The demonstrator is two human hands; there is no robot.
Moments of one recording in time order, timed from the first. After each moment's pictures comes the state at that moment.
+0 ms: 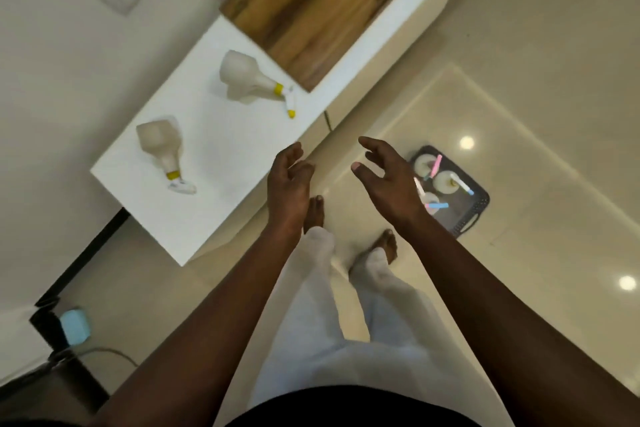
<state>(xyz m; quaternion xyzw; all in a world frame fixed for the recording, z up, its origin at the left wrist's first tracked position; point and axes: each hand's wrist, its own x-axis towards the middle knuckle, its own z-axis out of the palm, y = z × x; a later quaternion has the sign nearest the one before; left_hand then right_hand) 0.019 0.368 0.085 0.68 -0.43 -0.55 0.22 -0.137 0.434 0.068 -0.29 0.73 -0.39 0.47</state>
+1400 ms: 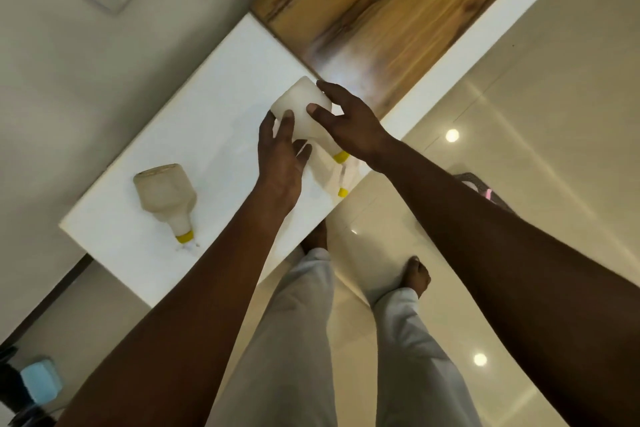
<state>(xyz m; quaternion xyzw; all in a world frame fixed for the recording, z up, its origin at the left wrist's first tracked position) 0.083 0.105 -0.061 0.61 -0.16 -0.71 0.30 -0.061 0.119 -0.065 -0.37 0.73 -0.27 0.52</state>
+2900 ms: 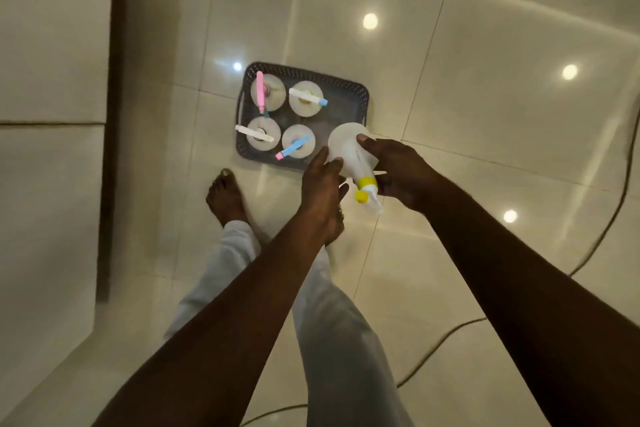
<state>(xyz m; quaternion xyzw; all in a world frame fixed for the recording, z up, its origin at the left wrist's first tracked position) -0.280 0.640 -0.247 0.63 -0.27 -0.72 -0.10 -0.385 0.734 -0.237 0.27 0.66 -0.43 0.55</state>
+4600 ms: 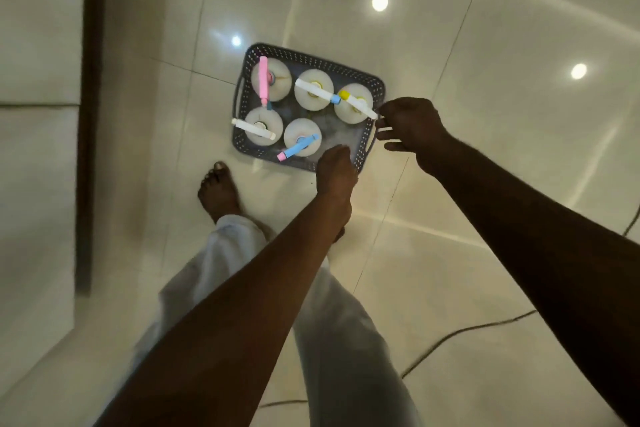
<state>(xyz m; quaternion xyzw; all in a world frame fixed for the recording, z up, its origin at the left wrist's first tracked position) -0.312 0.635 -0.323 0.66 -0.27 -0.68 -0.14 -0.443 0.687 -0.292 0.16 0.79 -0.34 0.49</state>
